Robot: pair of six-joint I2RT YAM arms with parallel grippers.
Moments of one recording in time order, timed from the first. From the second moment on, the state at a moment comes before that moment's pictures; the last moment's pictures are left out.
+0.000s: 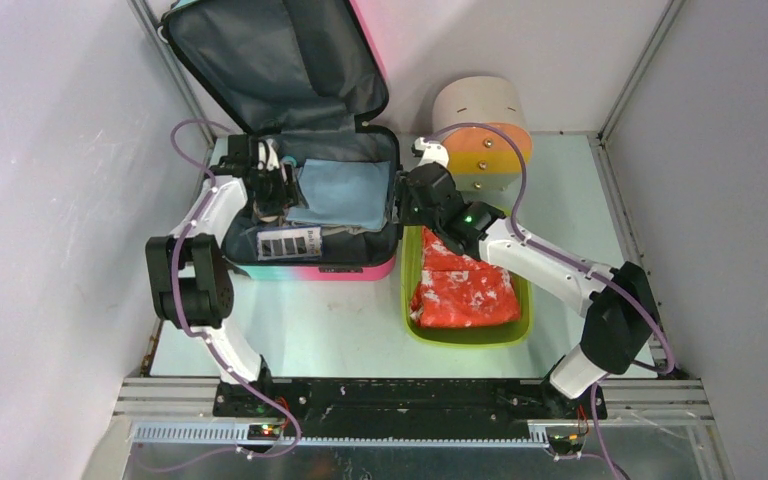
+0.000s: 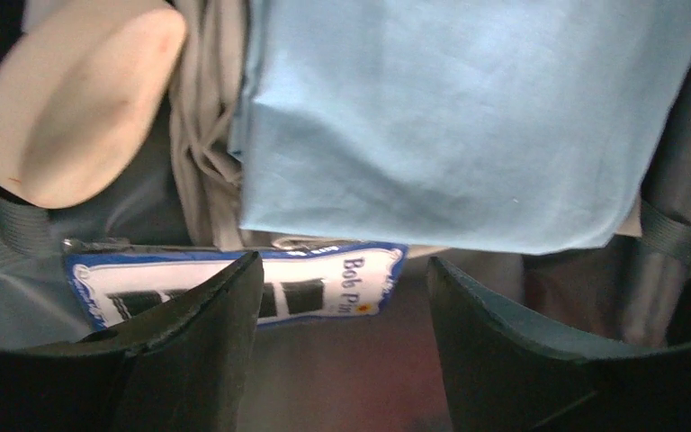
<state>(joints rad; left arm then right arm) 0.02 1.75 1.40 -0.64 0.28 -0.22 0.79 1.60 1.34 -0.26 0.29 0.58</state>
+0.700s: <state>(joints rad) 0.08 1.88 1.36 -0.52 0.32 -0.22 0.79 1.60 1.34 -0.27 0.30 0.58</state>
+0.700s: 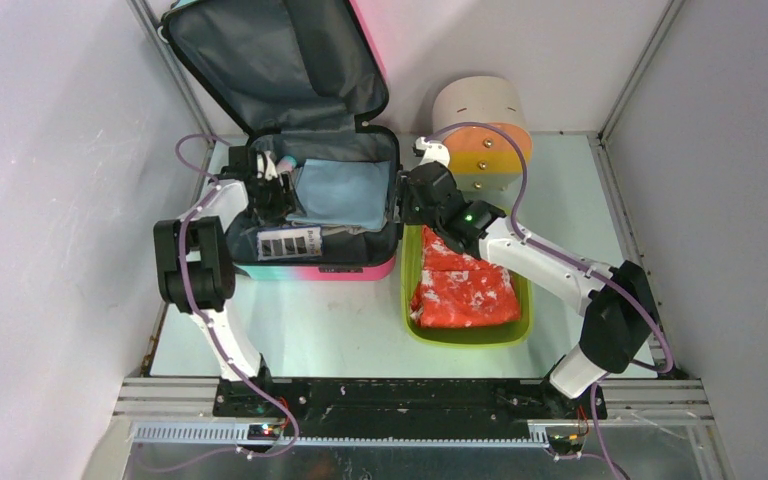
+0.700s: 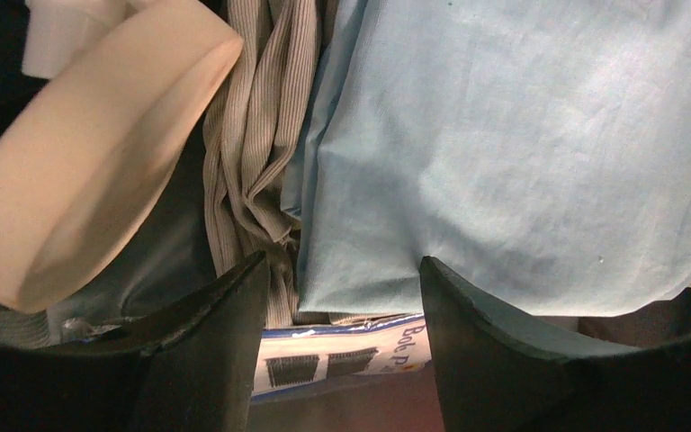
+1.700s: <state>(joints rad) 0.09 1.90 1.36 -0.44 0.38 -0.26 0.78 1.64 1.34 -0.29 0.30 0.58</state>
